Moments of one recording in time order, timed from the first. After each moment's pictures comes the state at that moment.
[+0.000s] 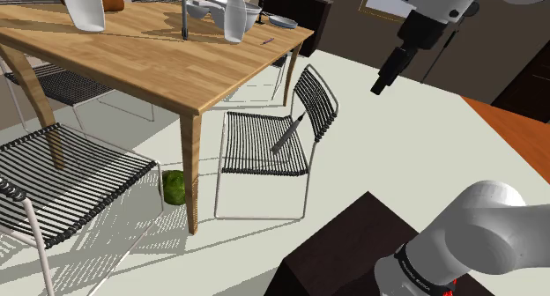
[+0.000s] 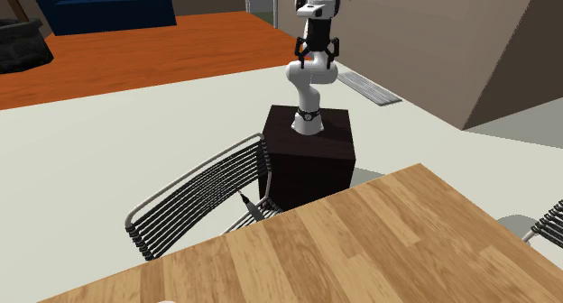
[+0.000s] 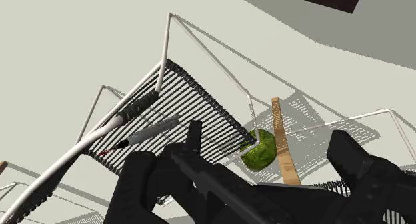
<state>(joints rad) 0.00 -0.80 0.03 -2.28 0.01 1.60 -0.17</state>
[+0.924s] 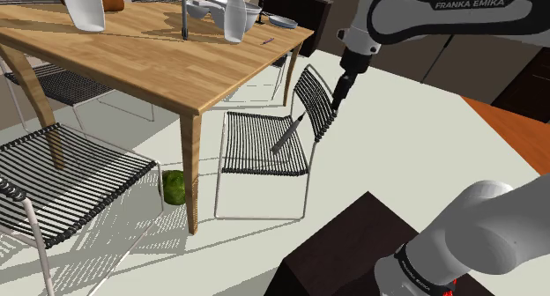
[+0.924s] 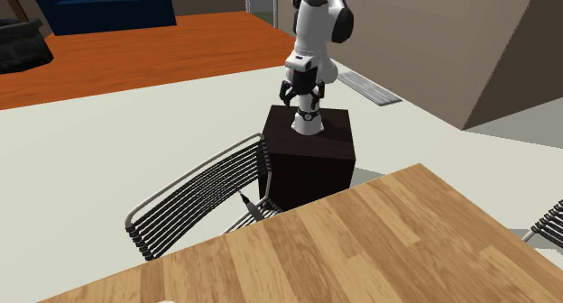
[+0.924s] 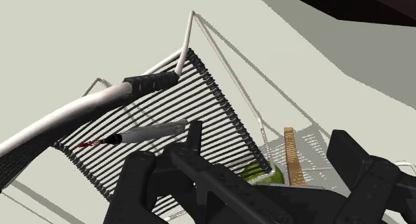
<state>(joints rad) 0.01 -0.41 -0.02 -2.25 -0.09 1.86 -0.36</state>
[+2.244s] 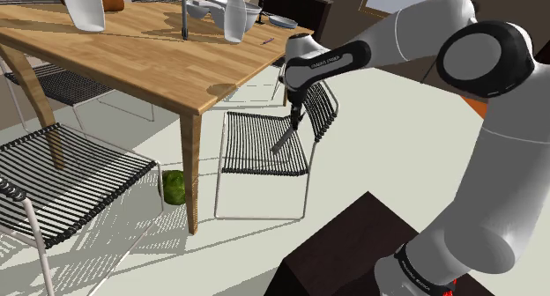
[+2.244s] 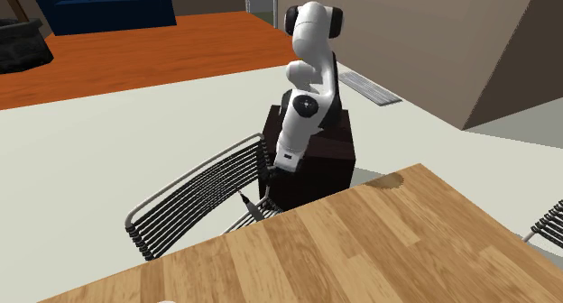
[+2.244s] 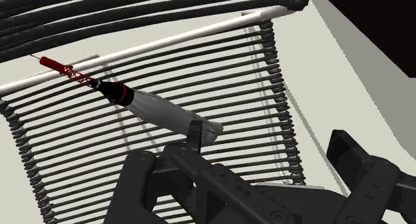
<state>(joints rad) 0.00 0.36 -0.05 -1.84 -0.24 2.07 -0.60</state>
